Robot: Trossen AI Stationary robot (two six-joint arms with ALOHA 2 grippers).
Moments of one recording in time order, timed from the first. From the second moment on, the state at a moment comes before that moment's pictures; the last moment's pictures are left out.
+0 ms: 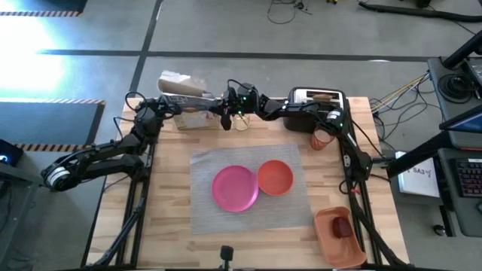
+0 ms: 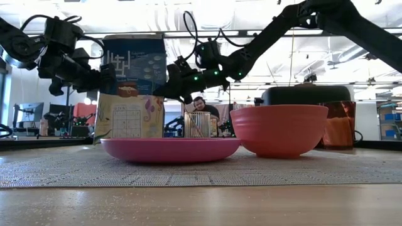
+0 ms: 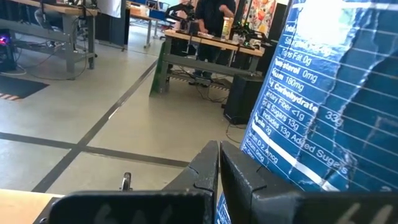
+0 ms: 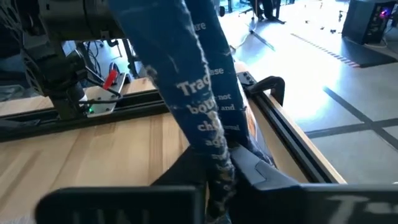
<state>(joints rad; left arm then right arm) 0.83 0.91 0.18 0.66 -0.64 -0.27 -0.46 2.26 1.66 0.41 -0.39 0.03</state>
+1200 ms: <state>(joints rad) 0.83 0.60 0.18 0.61 -0.37 -0.24 -0.46 1.88 1.71 -0.12 -0.34 -0.14</state>
